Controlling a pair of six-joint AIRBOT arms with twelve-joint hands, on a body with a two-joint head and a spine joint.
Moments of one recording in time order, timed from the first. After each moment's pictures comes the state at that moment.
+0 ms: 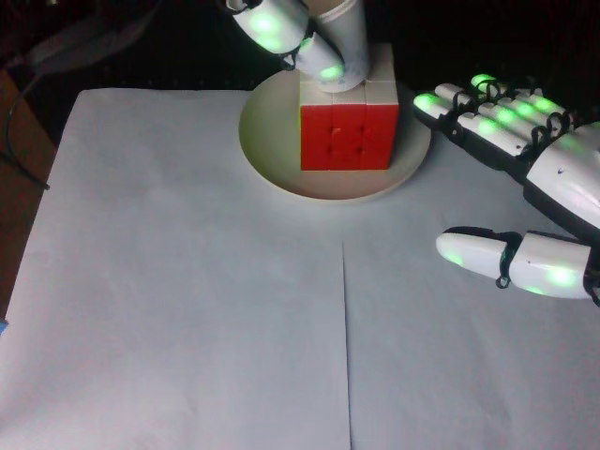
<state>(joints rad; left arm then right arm) 0.25 -1.38 1.59 0.66 -0.38 0.34 -1.00 -0.96 0.98 0.16 1.02 -0.91</state>
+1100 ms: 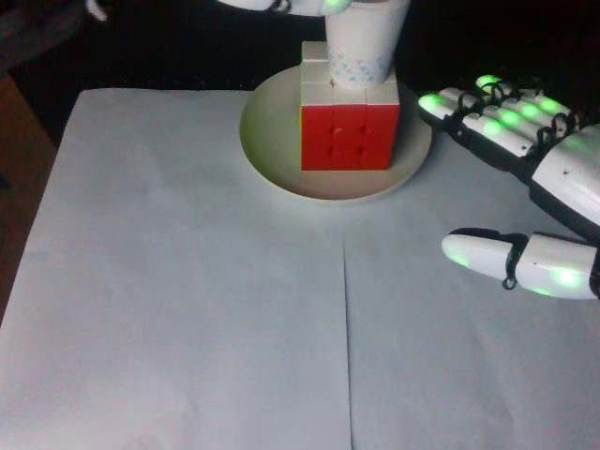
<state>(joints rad) 0.26 -1.23 1.49 0.60 -0.51 0.33 -1.01 -0.95 0.97 0.16 1.02 -0.91</state>
